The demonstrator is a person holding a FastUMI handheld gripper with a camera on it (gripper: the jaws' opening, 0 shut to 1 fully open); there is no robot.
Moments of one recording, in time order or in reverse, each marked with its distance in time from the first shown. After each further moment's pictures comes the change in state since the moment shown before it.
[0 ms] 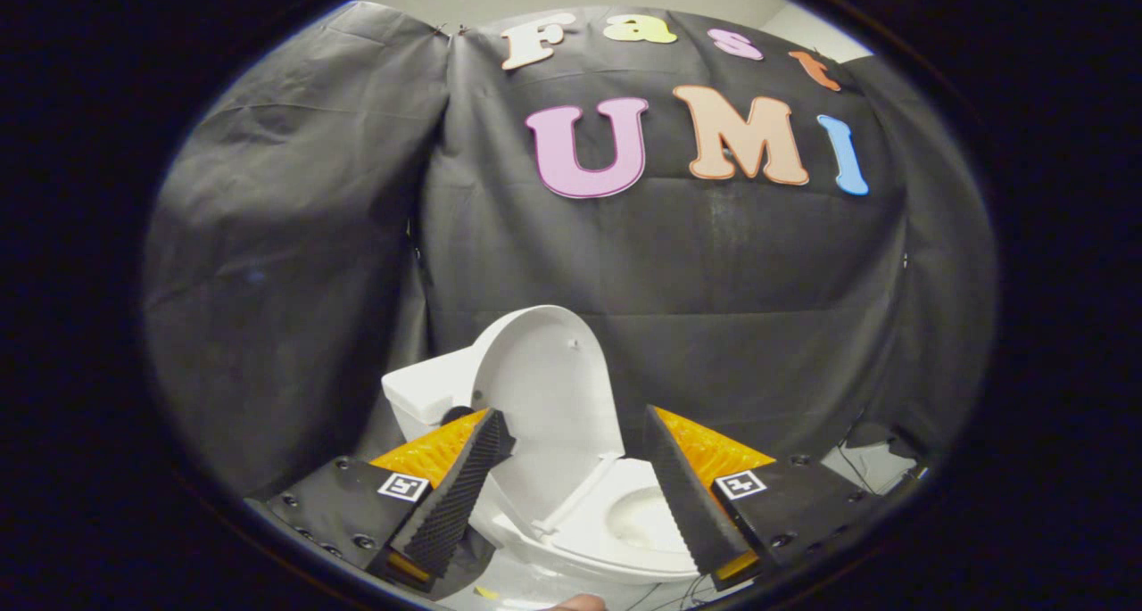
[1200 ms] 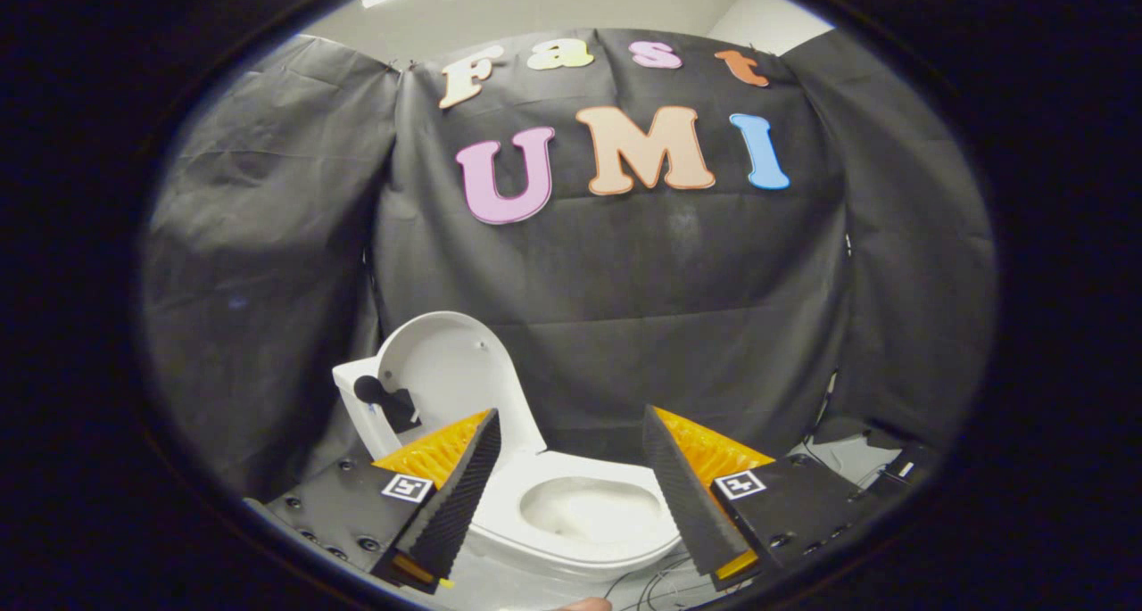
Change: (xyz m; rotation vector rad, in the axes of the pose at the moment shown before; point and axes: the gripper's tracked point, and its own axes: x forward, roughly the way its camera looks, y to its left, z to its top) arm -0.079 -0.154 -0.021 0.080 -0.084 -0.056
